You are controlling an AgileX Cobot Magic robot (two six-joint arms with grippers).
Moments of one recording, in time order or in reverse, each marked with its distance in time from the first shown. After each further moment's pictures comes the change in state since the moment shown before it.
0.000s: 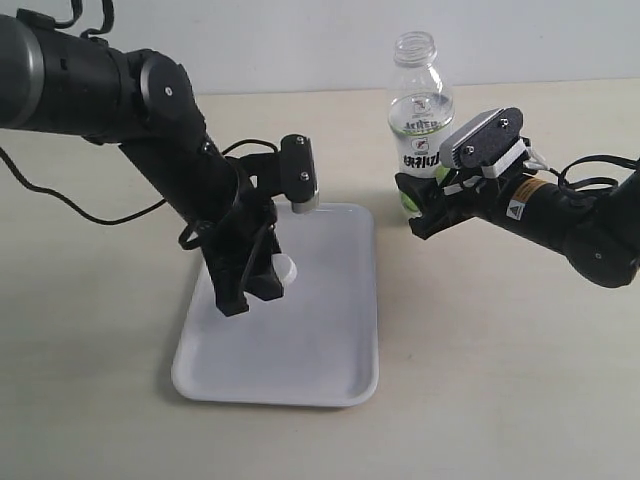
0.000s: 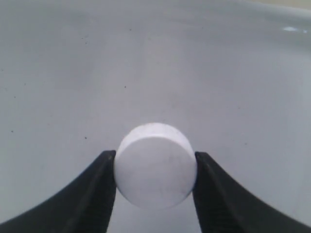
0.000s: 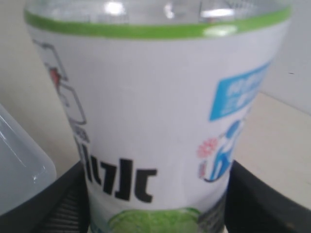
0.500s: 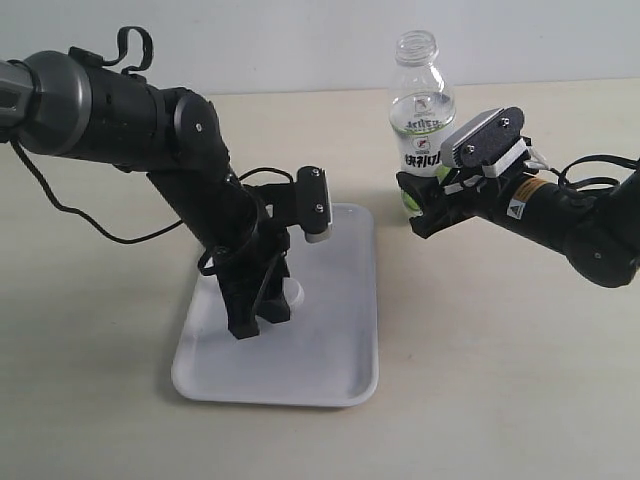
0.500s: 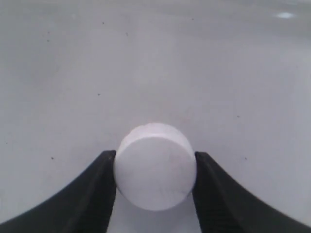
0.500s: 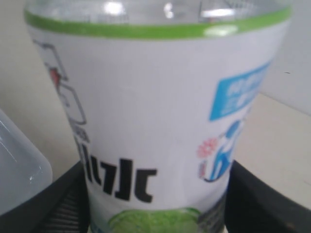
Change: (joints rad) left arm -0.033 0.069 0.000 0.006 -0.029 0.002; right arm 0.000 0.000 0.000 0.010 0.000 -0.003
